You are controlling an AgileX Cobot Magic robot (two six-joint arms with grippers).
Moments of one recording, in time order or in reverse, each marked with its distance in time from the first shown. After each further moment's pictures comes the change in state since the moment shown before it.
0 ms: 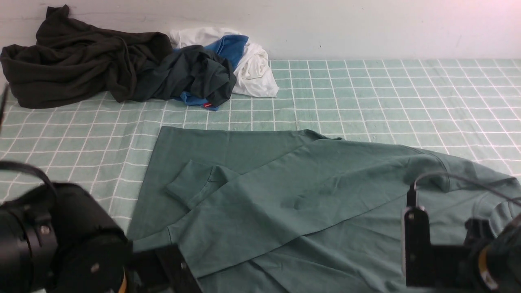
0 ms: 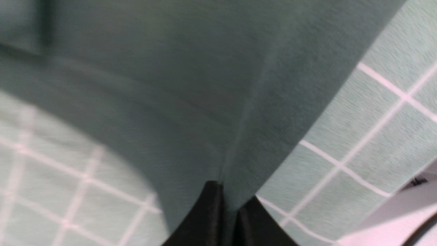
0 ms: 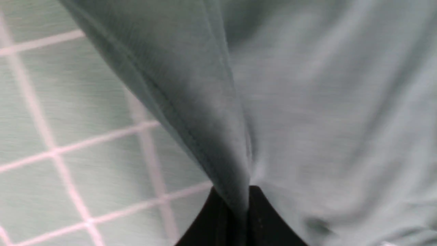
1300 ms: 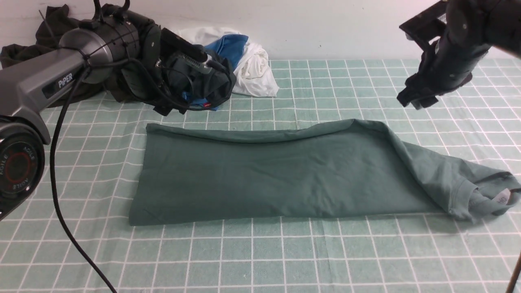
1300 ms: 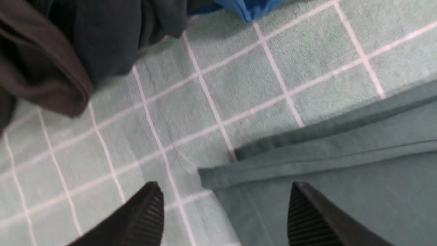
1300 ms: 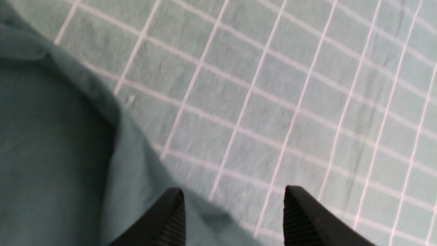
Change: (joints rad) right arm -0.429 0.734 -1.113 0.165 0.147 0.343; left arm 0.473 0.878 -1.184 0.131 -0.219 -0.120
